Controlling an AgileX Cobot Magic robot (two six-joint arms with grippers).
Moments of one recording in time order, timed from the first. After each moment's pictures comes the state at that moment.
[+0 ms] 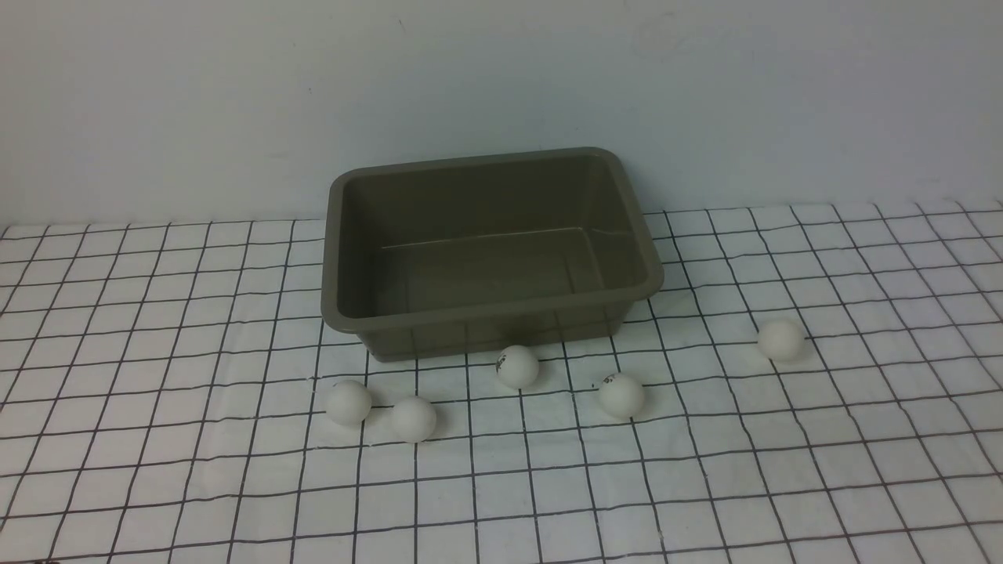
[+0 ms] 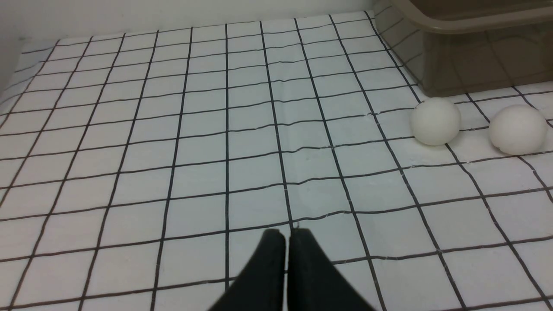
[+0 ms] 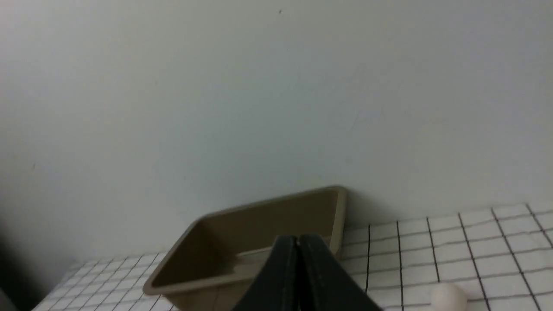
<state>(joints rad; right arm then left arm) 0.06 -0.01 -0.37 0.58 0.61 -0.17 0.12 -0.01 0.02 -0.27 0.42 0.30</state>
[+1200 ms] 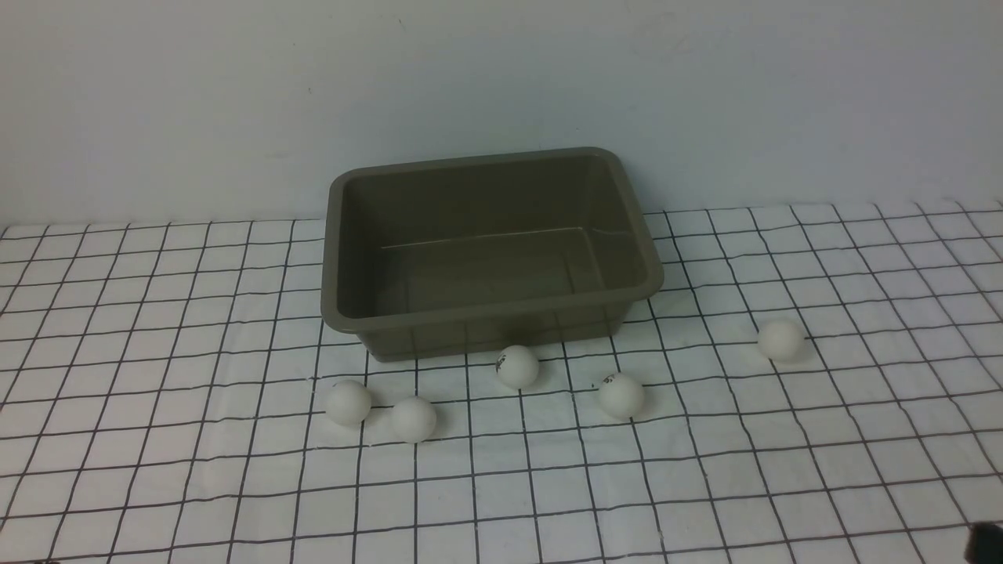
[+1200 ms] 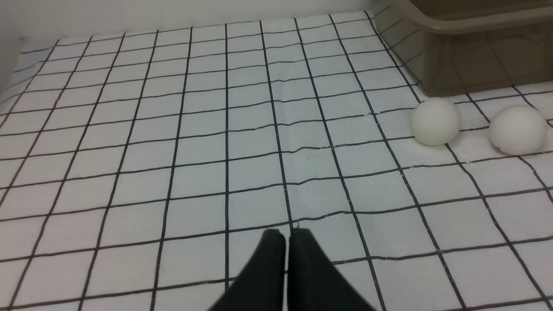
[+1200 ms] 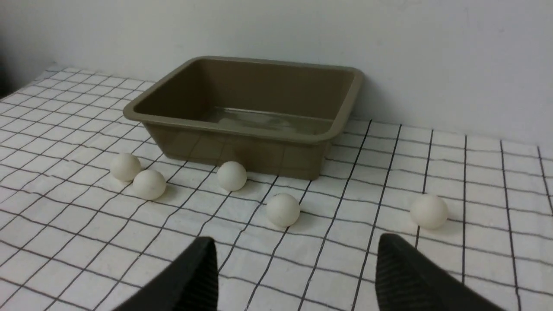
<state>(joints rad) 0.06 0.14 -0.38 0.62 0.80 -0.54 0.12 -0.01 0.02 -0.27 0.42 0.30</state>
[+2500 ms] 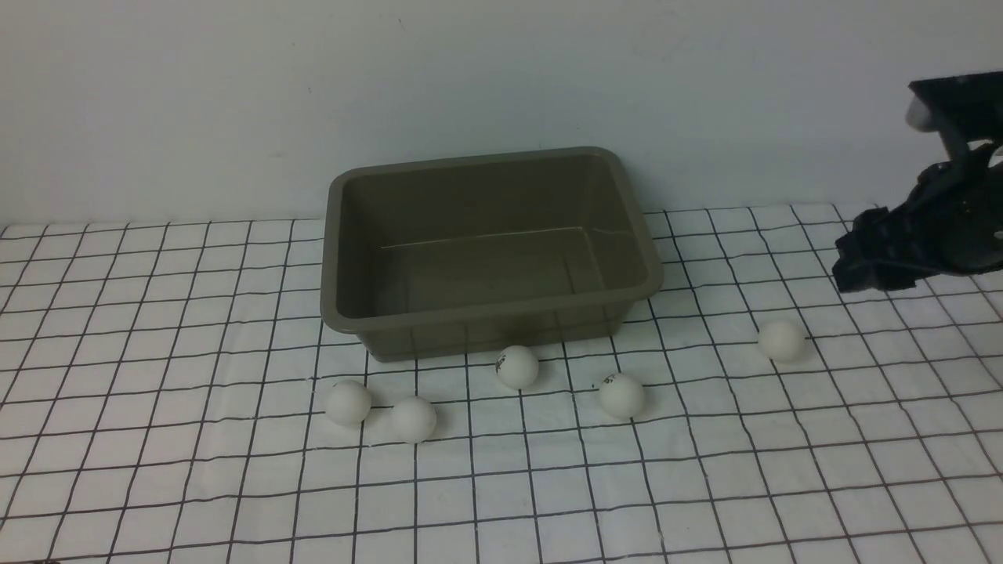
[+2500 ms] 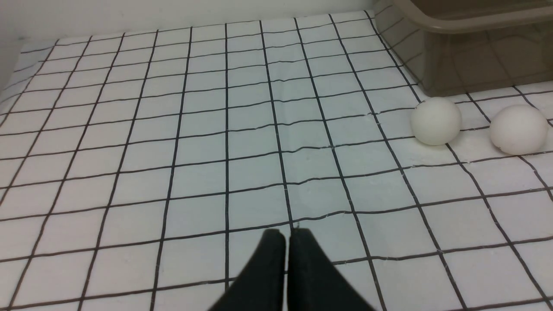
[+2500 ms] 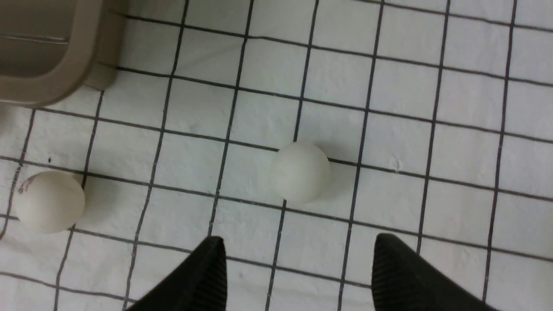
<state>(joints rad) 0.11 1.61 -1.26 0.12 0.88 -0.22 0.12 -0.01 0.02 -0.27 0.42 0.30</state>
